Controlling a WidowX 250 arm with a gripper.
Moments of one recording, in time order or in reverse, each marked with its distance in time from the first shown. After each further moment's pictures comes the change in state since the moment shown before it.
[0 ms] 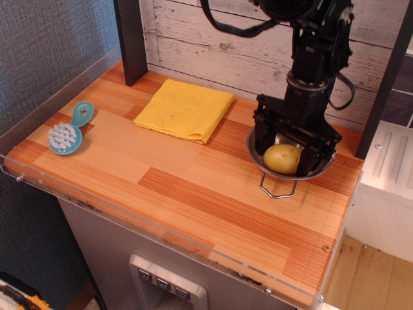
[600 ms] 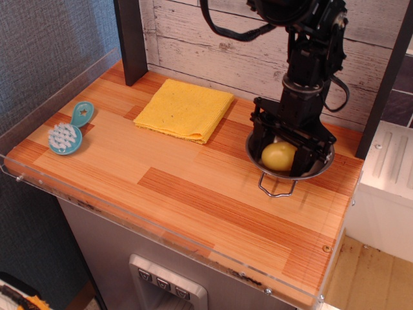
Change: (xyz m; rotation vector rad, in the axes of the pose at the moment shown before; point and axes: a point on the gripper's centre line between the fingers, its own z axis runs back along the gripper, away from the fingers) arm 0.001 0.006 0.003 -0.014 -0.010 -0.017
